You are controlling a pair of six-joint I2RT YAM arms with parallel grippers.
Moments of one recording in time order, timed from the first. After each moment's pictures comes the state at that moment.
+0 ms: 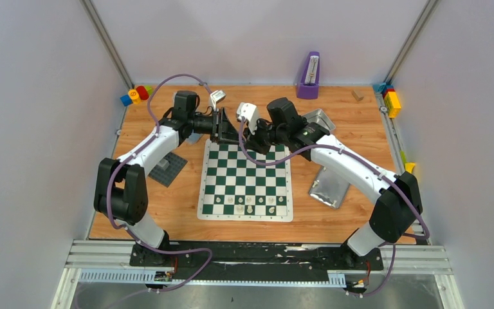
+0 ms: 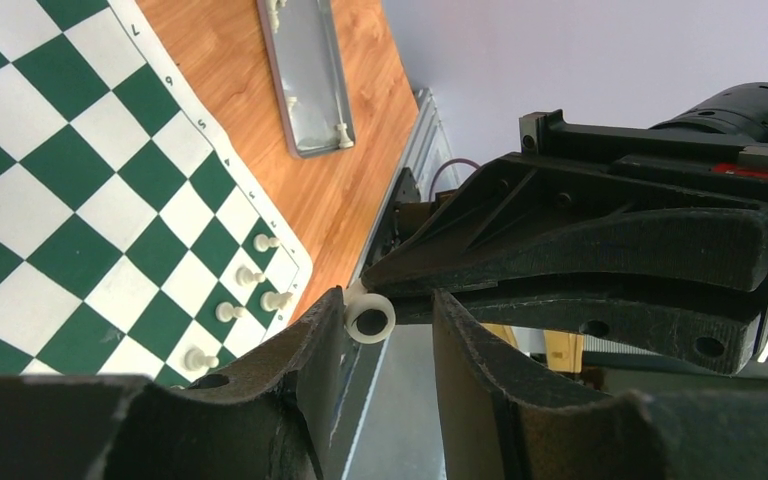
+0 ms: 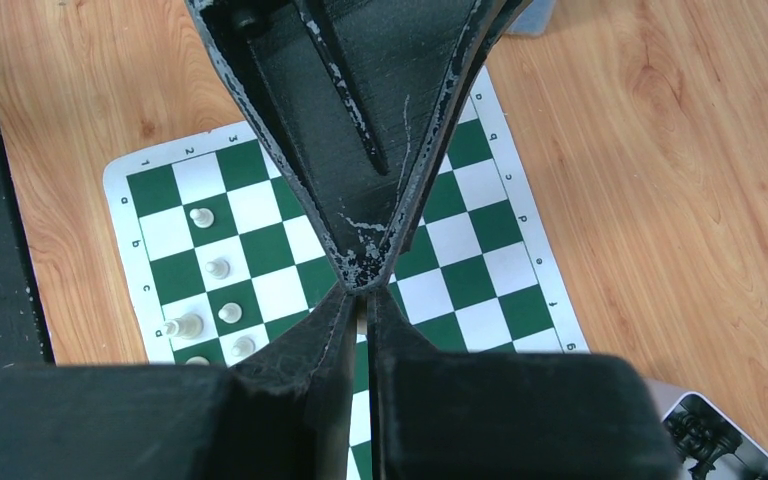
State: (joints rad) left arm -0.29 1.63 1.20 -0.18 1.15 -0.60; right arm 0.72 1.57 1.38 -0.40 -0.41 -0.33
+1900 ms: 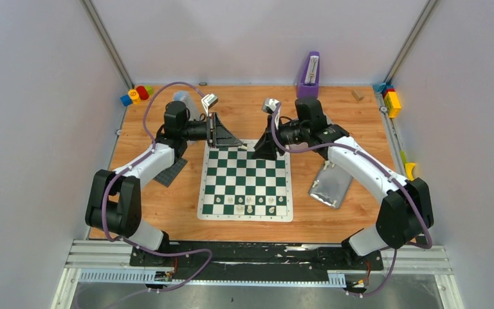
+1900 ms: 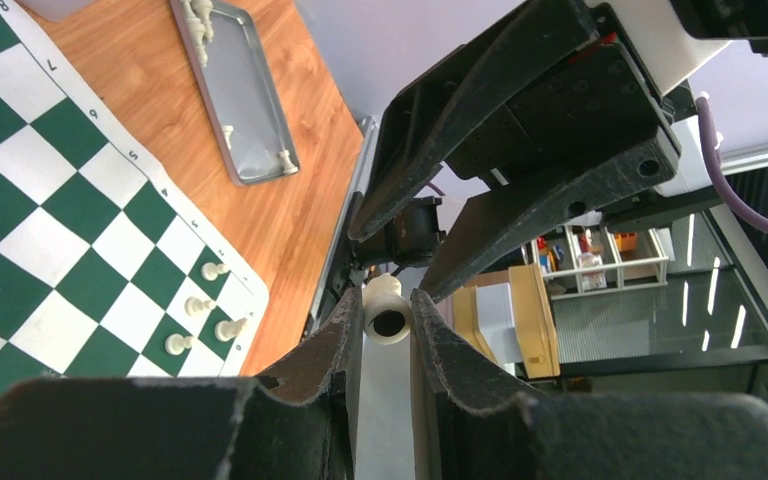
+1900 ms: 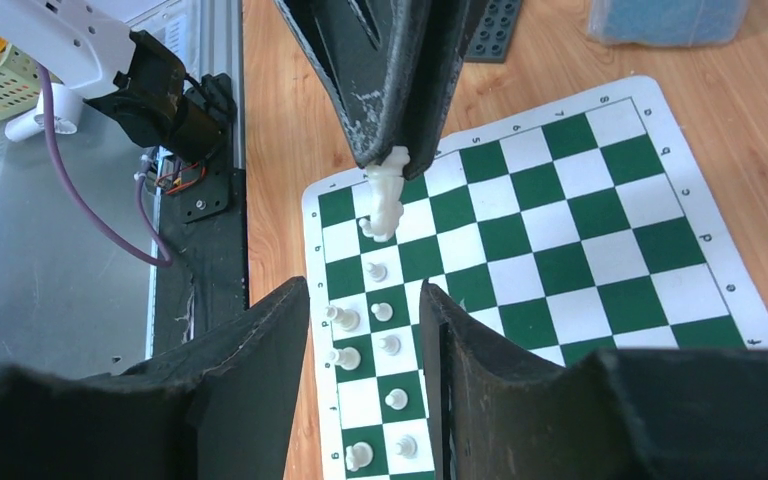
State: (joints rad) left arm -0.26 1.51 0.93 0.38 1.21 -0.94; right arm 0.51 1.49 1.21 -0.27 -0.94 -0.09
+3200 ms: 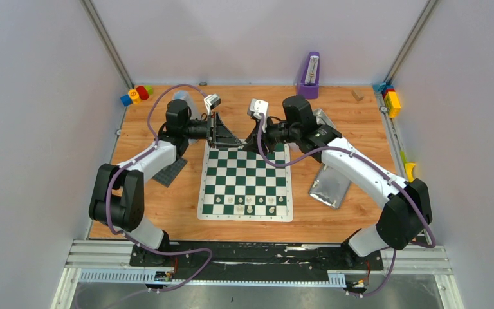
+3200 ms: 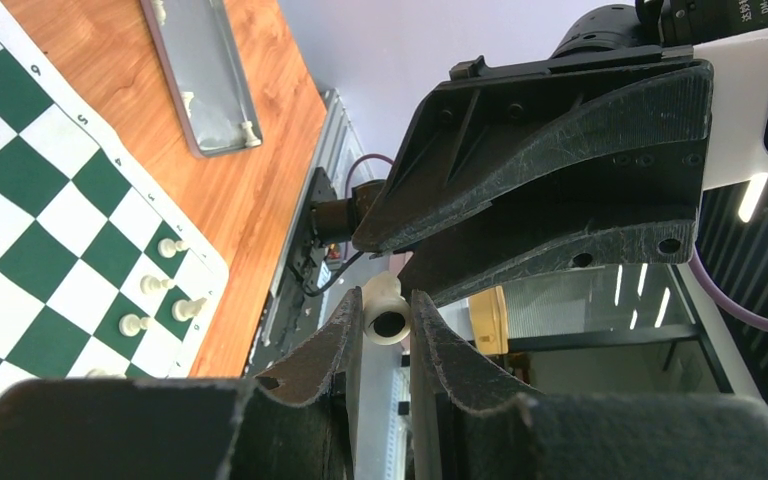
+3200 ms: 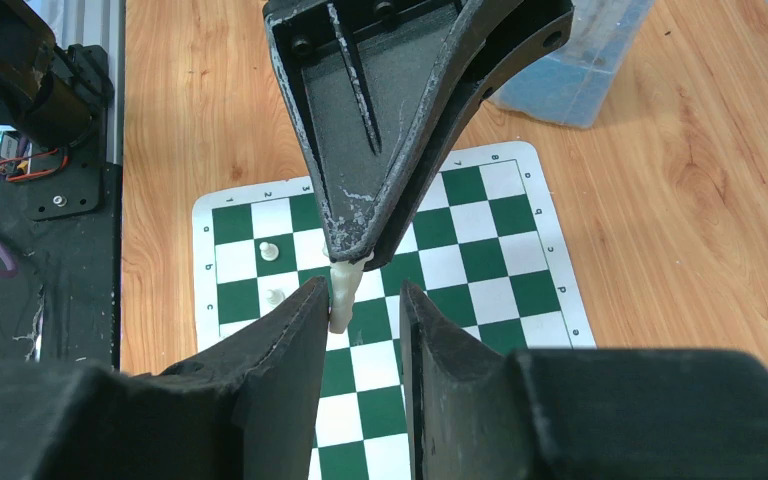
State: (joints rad) left arm -0.26 1.56 0.95 0.42 1.29 -1.06; right arm 0.63 1.49 1.28 -0.26 -0.69 -0.30
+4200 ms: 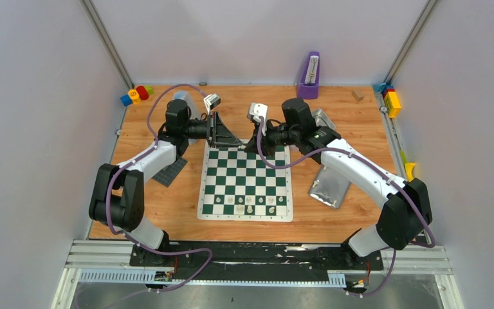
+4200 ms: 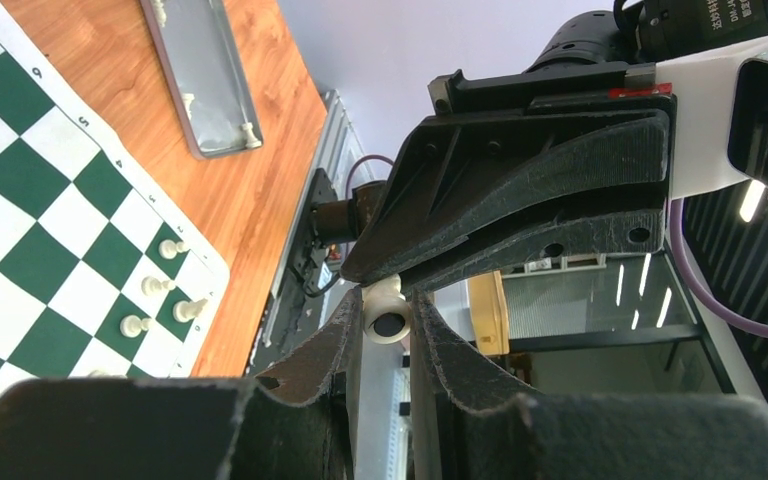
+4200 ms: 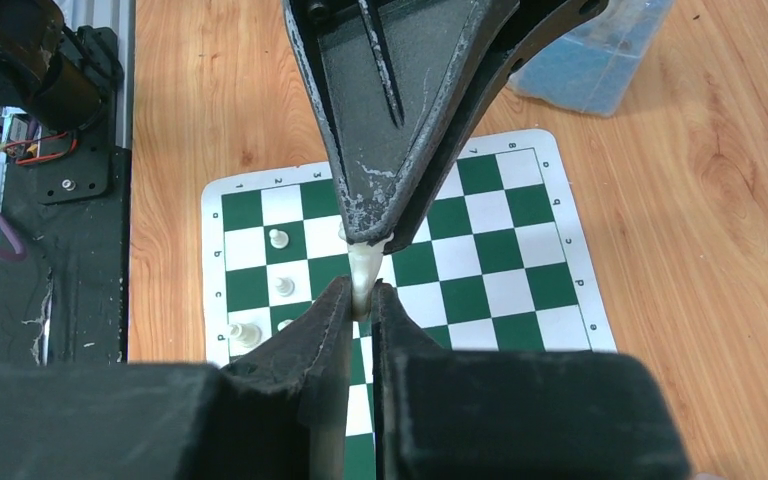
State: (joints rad) left arm -0.26 1.56 0.95 0.43 1.29 -1.06; right arm 0.63 1.49 1.26 -0.26 -0.71 -0.32
